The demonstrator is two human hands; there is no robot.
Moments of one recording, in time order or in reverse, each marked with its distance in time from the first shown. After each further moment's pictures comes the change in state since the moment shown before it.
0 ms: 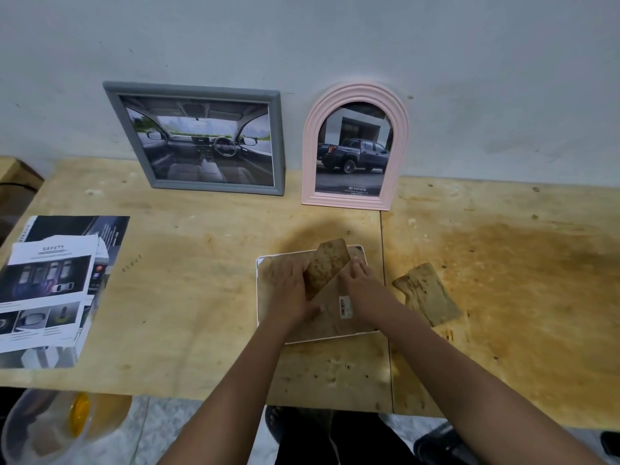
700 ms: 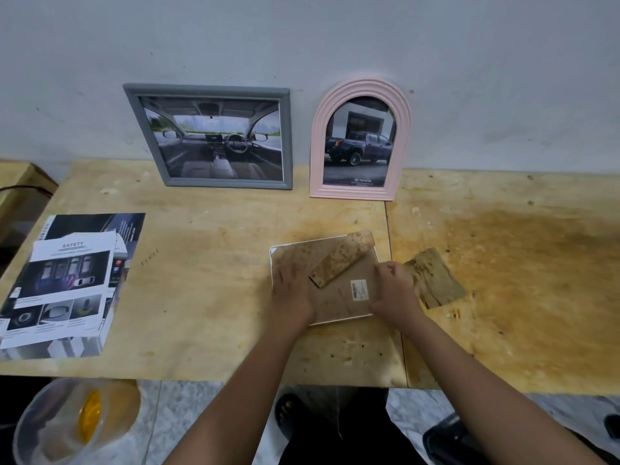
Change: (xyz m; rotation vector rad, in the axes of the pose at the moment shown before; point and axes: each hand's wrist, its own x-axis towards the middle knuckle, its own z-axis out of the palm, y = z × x) left_hand -0.039 -0.006 -0.011 0.208 0.005 -0.110; right_hand -0.043 -0.002 0.018 0.388 0.220 0.331
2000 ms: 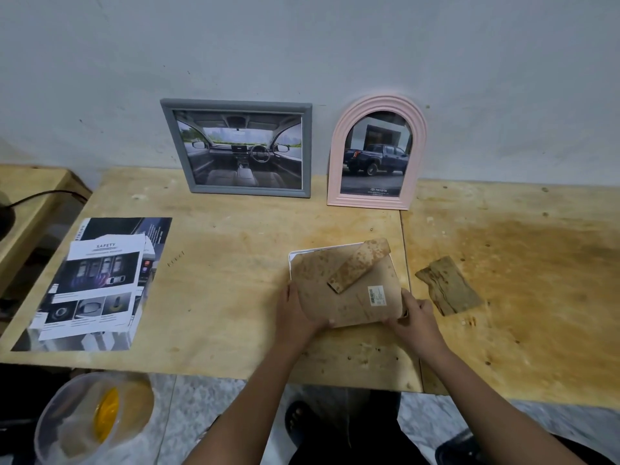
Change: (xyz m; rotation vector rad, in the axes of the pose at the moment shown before) left_hand -0.021 -0.042 0.013 -0.480 0.071 -0.102; right_hand -0.025 0.030 0.030 0.353 0.009 0.071
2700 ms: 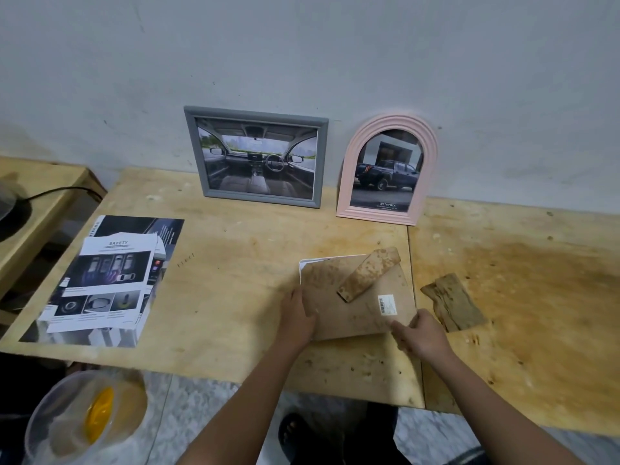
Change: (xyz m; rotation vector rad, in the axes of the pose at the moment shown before) left_hand 0.014 -0.002 -0.009 0.033 0.023 0.061; right_hand 0.007 -0.015 -0.006 0.115 0.030 0.162
